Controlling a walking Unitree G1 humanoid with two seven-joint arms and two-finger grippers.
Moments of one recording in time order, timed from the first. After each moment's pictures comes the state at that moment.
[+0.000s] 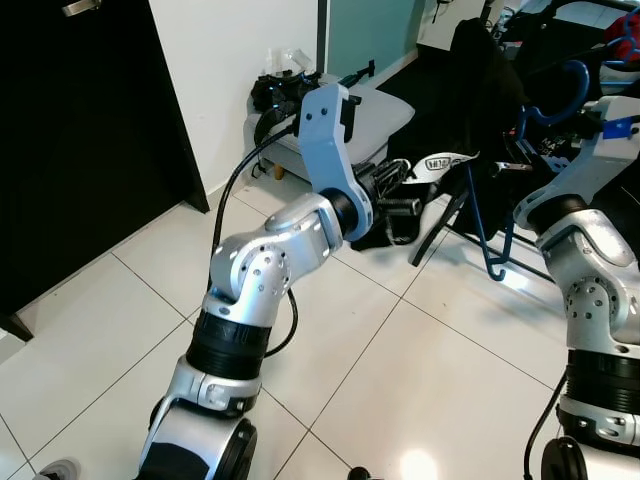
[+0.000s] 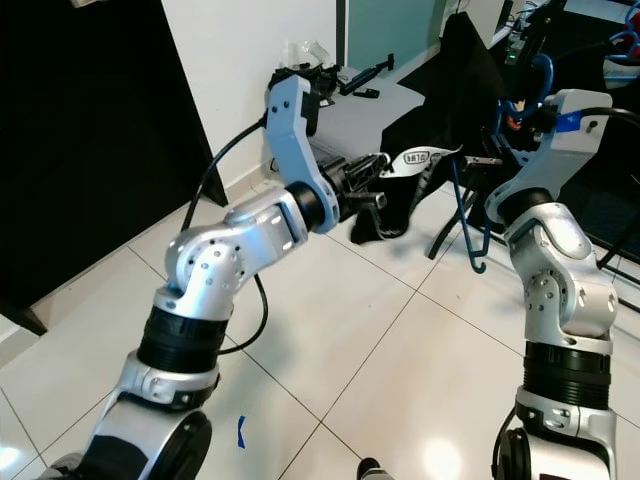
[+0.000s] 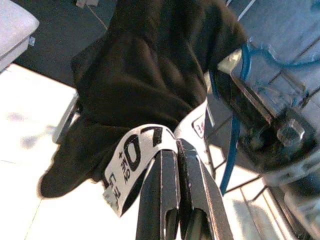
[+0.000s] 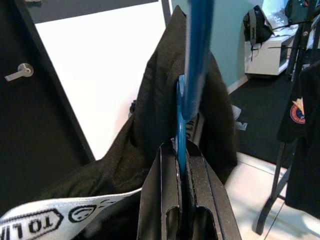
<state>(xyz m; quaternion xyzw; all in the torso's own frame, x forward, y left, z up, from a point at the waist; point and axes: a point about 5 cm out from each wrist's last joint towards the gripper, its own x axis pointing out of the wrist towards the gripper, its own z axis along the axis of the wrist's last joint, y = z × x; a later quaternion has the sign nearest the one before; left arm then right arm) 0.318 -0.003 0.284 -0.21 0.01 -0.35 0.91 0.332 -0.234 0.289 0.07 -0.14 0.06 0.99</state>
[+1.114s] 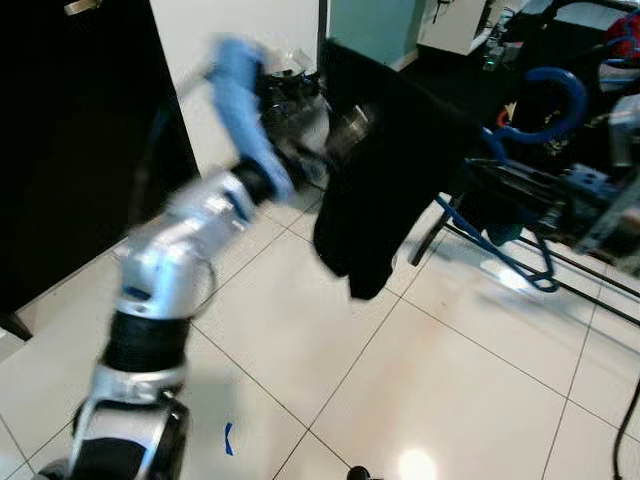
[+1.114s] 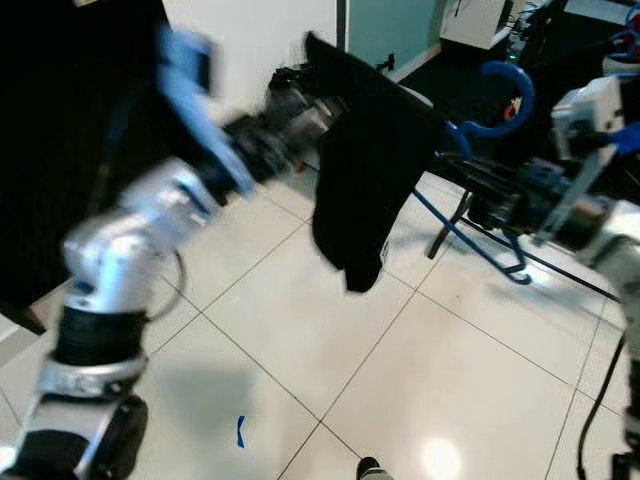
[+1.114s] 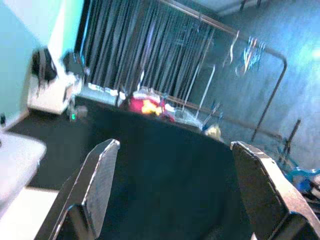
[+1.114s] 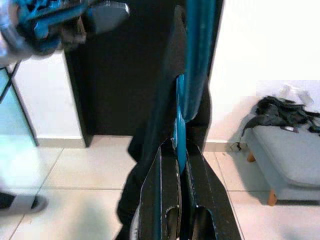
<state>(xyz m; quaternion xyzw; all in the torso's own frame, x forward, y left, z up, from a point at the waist) 0.319 0.121 0.348 -0.18 -0.24 -0.38 0.88 0.274 -0.255 0.324 -0.09 -0.11 0.42 0.90</state>
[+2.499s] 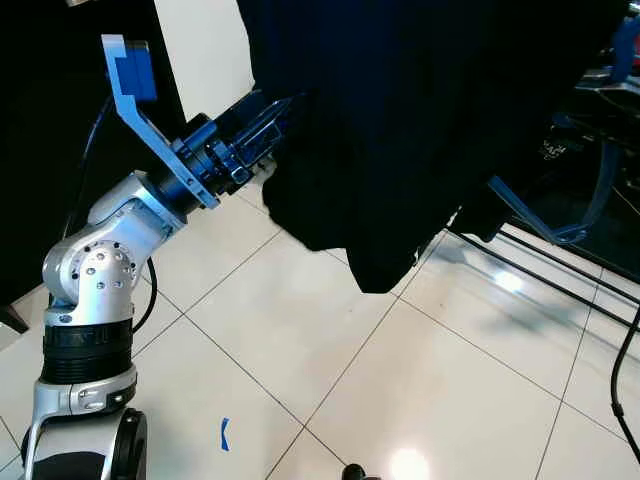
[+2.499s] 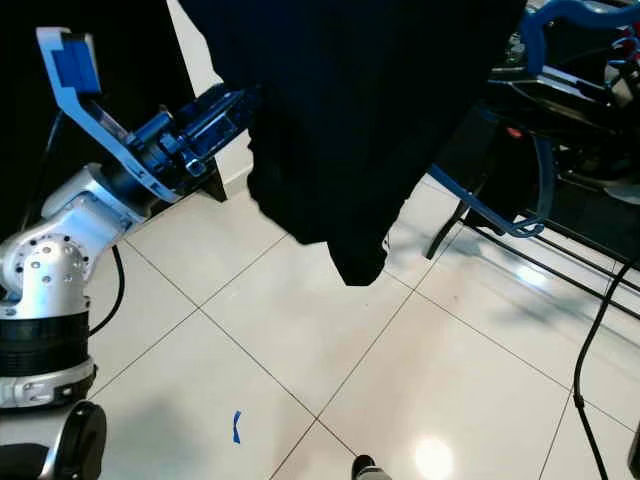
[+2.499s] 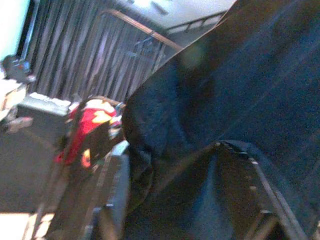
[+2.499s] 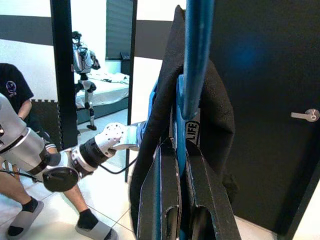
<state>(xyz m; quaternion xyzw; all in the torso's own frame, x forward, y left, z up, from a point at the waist) 0.301 0.138 0.332 -0.23 -0.25 -0.50 0.80 0.232 -0.234 0.398 -0.04 -0.21 0.63 0.75</state>
